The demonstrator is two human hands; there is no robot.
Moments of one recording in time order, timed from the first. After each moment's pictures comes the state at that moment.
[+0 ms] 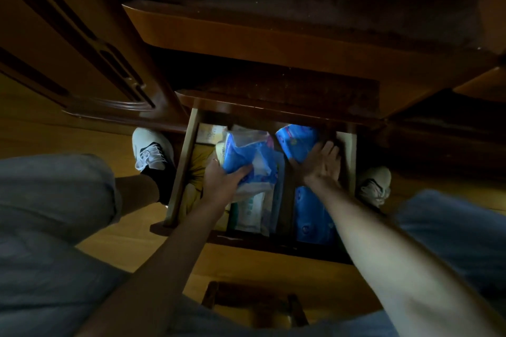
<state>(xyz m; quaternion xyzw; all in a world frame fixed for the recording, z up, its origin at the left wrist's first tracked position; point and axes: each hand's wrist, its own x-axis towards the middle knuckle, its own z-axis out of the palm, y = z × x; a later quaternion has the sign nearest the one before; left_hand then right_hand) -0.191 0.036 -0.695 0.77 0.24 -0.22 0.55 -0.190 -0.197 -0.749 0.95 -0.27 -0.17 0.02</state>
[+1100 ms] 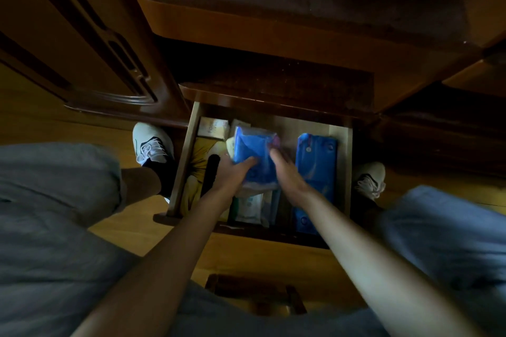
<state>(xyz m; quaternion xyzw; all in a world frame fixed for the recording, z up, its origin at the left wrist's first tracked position) -0.196 0.026 -0.692 0.70 0.23 -0.29 0.61 -0.227 -0.119 -0.689 0.74 -0.25 -0.22 -0.59</state>
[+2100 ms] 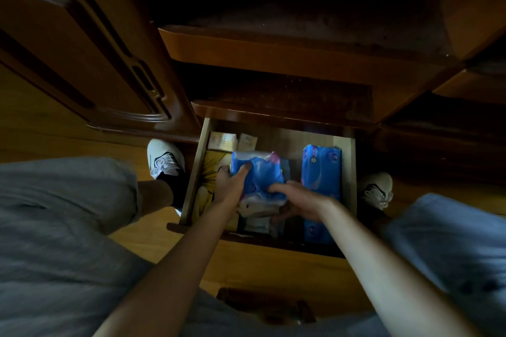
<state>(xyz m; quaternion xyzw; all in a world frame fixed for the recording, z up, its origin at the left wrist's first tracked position) -0.202 0.037 -0.687 0.69 0.30 -0.21 0.62 -0.243 -0.132 -0.665 0.60 -0.25 -0.41 -0.64</state>
